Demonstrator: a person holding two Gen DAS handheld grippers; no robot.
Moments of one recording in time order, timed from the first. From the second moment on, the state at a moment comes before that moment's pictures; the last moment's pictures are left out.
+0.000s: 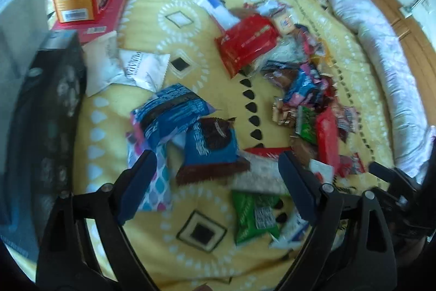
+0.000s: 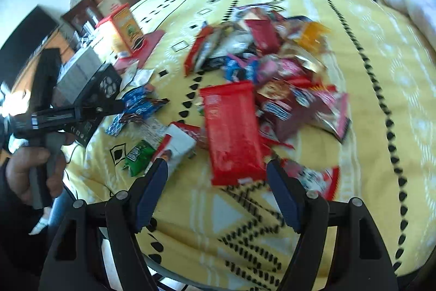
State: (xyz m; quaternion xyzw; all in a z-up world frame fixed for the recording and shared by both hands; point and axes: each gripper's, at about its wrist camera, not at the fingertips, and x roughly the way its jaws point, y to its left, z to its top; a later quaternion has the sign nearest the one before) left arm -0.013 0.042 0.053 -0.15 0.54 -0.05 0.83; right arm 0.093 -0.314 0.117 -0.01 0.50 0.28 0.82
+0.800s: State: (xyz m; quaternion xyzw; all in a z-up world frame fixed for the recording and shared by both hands) left arm -0.042 0.043 0.045 -0.13 0.53 -0.05 0.84; right arm 0.132 -0.281 0.048 -0.04 0.52 0.27 0.81
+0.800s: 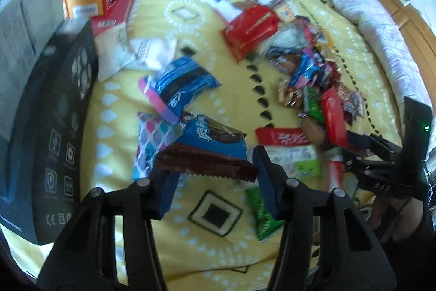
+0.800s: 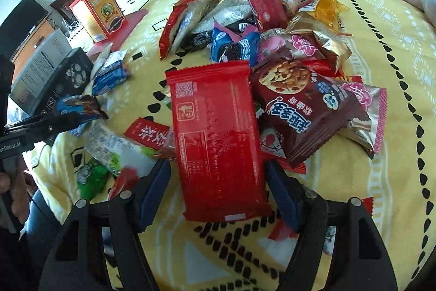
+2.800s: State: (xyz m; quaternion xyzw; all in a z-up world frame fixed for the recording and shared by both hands) left arm -0.131 0.208 0.232 -0.11 0.29 0.13 0.94; right arm 0.098 -0.144 0.253 -0.05 0.33 0.40 0.85
